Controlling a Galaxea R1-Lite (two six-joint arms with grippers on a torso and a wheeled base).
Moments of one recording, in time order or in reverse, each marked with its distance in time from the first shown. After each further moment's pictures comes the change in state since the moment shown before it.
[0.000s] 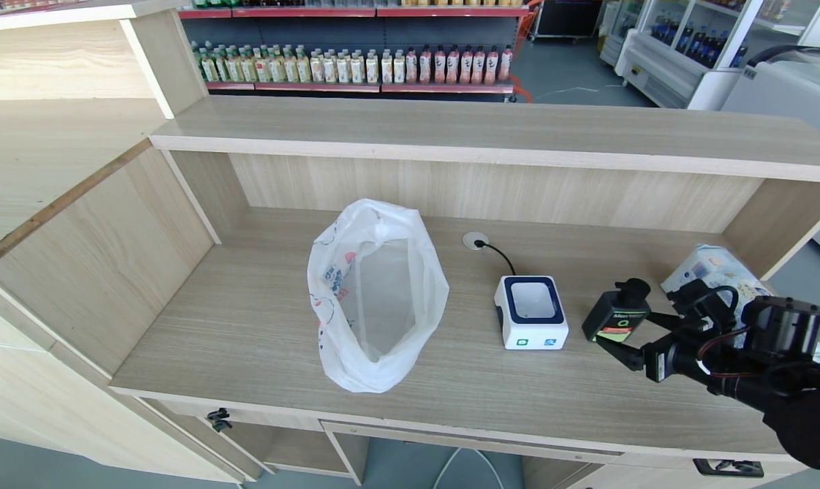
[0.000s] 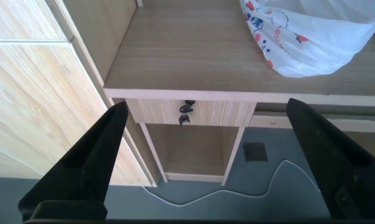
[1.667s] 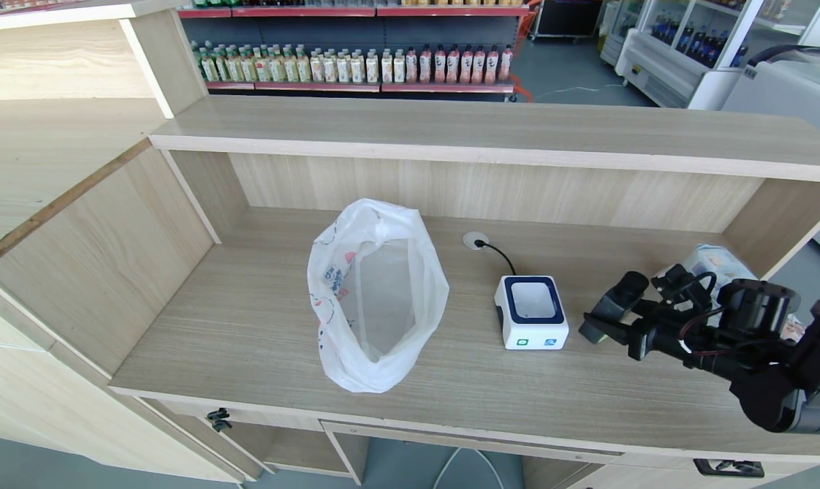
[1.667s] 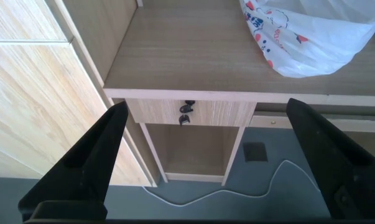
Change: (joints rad) left arm 0.000 0.000 0.000 0.000 0.000 0.001; right arm -0.011 0.113 -0.189 -0.024 0.228 0.011
